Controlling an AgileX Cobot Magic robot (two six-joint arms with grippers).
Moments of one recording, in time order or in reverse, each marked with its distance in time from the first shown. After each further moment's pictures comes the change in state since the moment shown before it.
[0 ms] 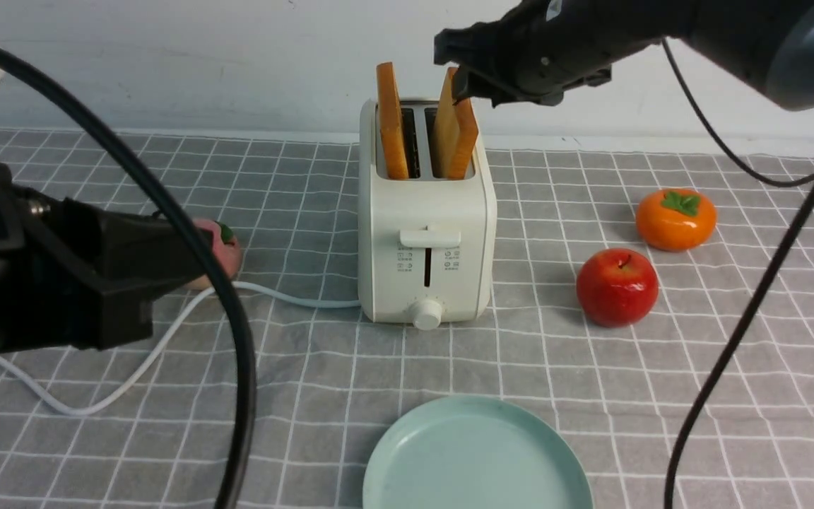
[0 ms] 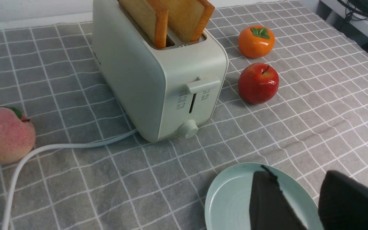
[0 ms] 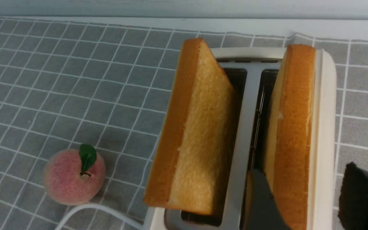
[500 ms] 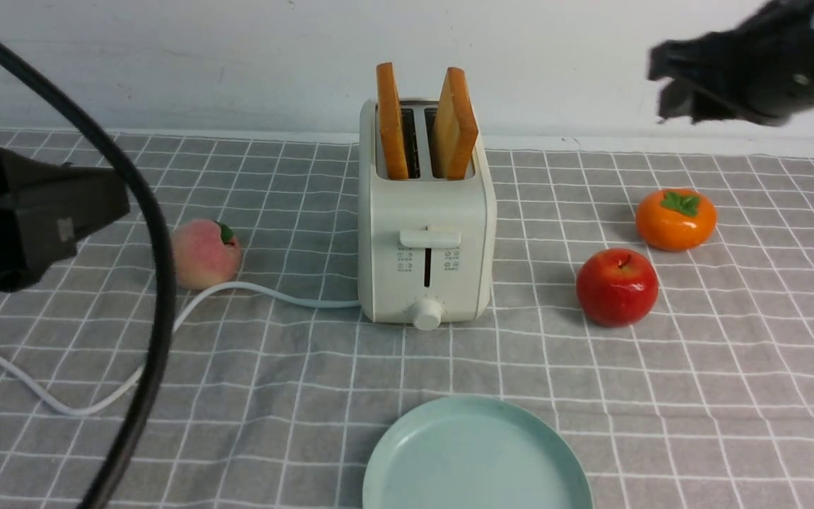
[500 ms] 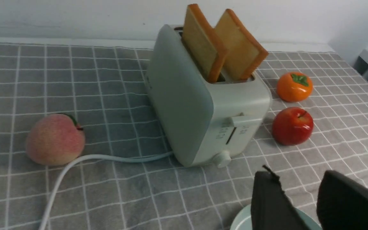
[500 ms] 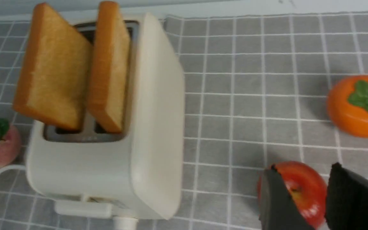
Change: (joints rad) right arm -0.138 -0.429 0.428 -0.038 0.035 -0.041; left arm 0.136 -0.031 0.000 -0.039 -0.028 -0.024
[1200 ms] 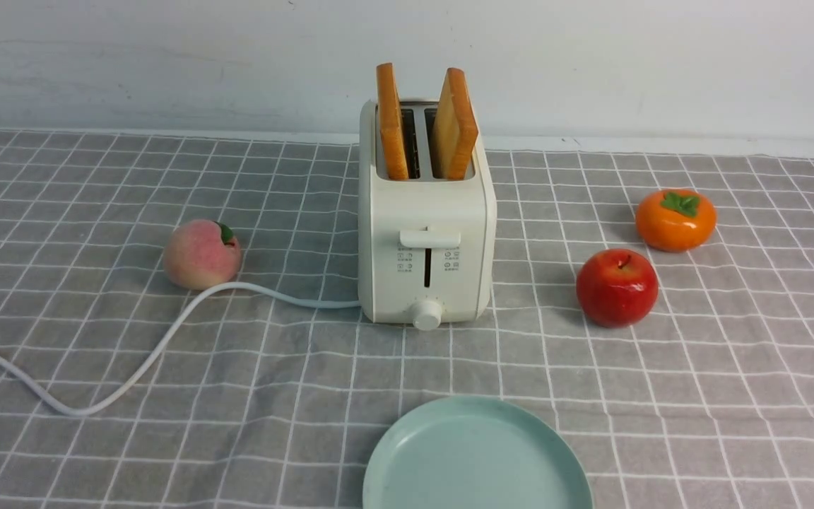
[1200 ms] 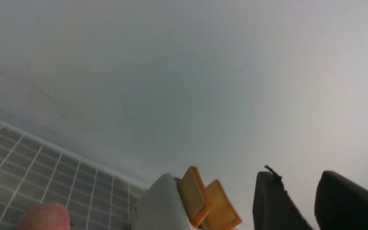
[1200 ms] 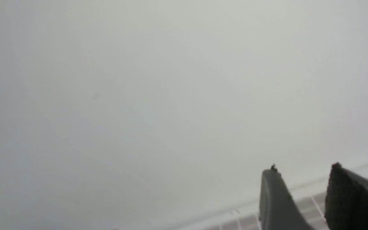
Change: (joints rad) right arm -0.322 -0.834 0.597 -0.141 -0.418 0.225; left arm 0.139 -0.289 0.137 0.137 -0.250 -0.510
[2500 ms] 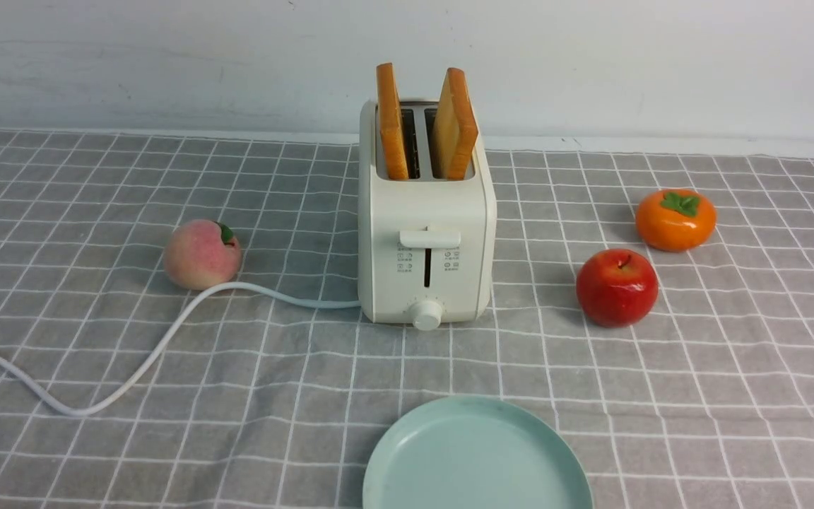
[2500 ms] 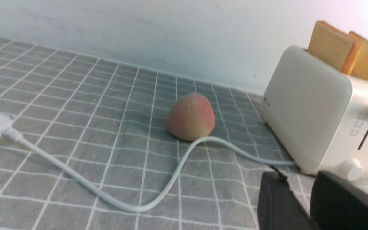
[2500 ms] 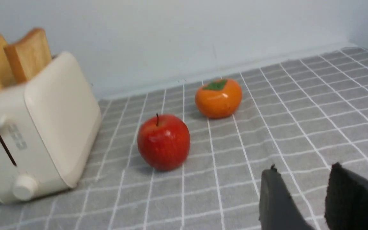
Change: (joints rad) right arm 0.000 -0.761 1.013 0.188 -0.214 -0.284; left arm 0.000 -0.519 0.771 0.365 -0.232 0.000
